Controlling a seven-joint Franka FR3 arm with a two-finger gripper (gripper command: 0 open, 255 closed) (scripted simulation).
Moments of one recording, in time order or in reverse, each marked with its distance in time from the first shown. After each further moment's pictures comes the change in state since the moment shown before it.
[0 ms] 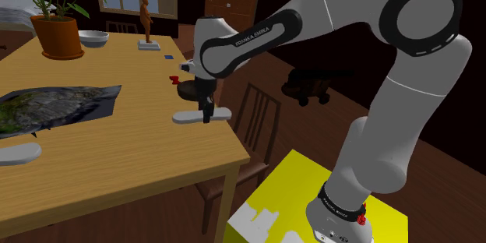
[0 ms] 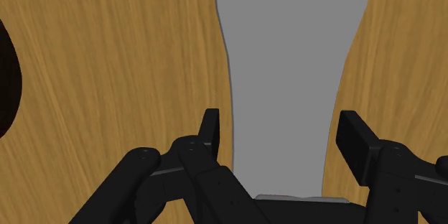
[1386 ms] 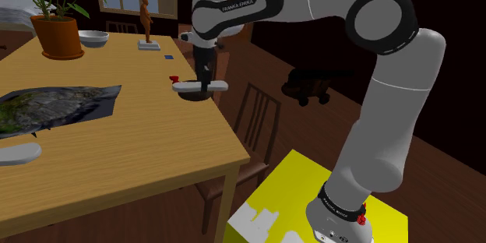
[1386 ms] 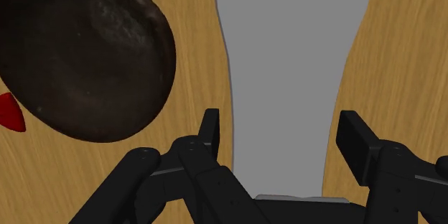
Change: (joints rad) arm -0.069 0.146 -0.065 0.379 0.016 -0.230 -0.144
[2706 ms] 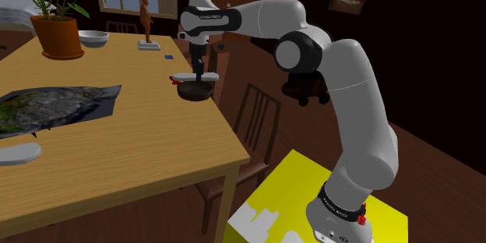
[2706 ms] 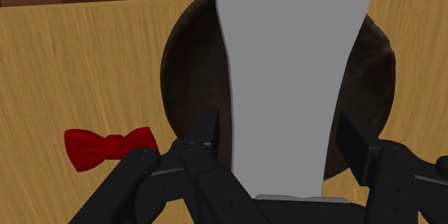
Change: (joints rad) arm -0.149 0.522 -0.042 0.698 0.063 -0.175 -0.184
